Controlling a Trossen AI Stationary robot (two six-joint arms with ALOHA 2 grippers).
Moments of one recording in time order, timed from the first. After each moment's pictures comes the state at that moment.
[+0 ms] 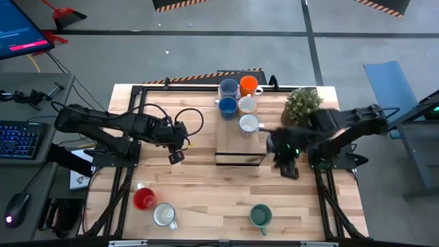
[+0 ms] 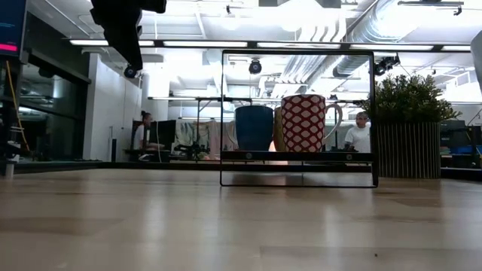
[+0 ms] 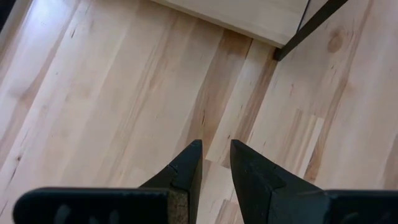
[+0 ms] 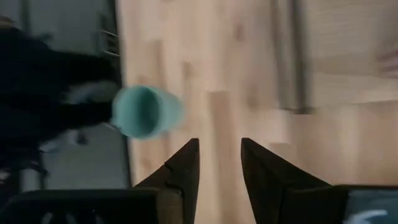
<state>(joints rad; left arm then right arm) -0.13 1.26 1.14 -1.05 -0.26 -0.45 0.27 1.38 1.62 -1.36 -0.17 0.43</state>
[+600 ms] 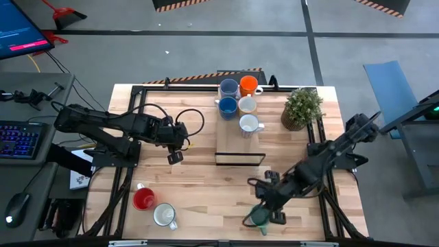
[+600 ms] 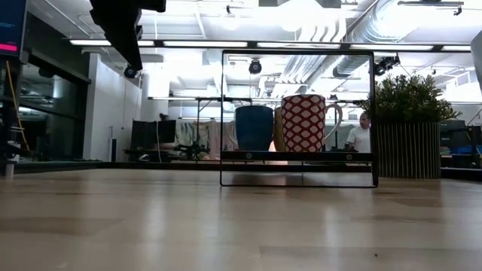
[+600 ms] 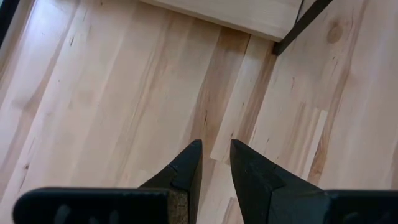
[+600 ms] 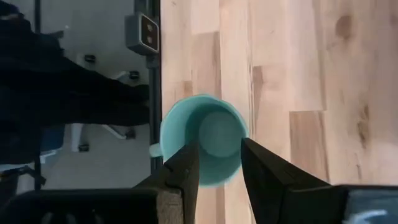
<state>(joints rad) -0.13 1.26 1.14 -1.05 -0.26 -0.39 0.63 1.57 1.38 -0.86 -0.01 0.71</state>
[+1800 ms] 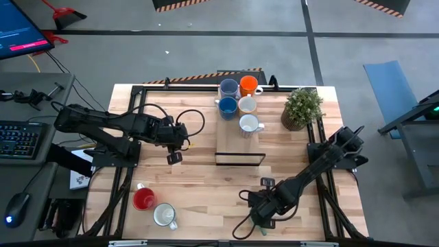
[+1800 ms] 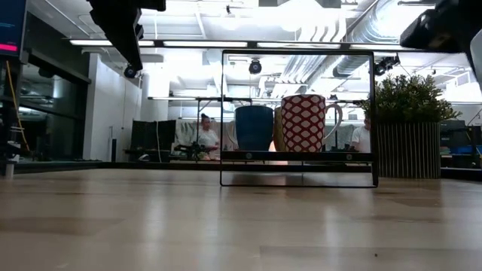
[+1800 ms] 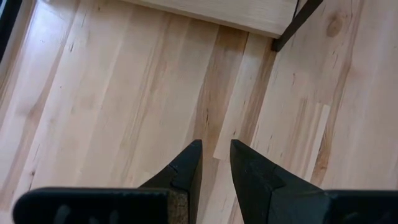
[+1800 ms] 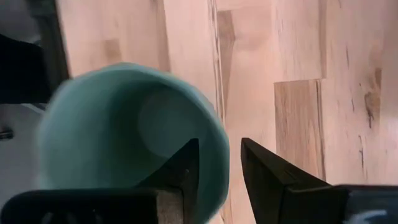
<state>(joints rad) -0.13 1.26 1.14 -1.05 -0.26 -0.35 0.67 1.82 1.37 -0.89 0.06 0.75</state>
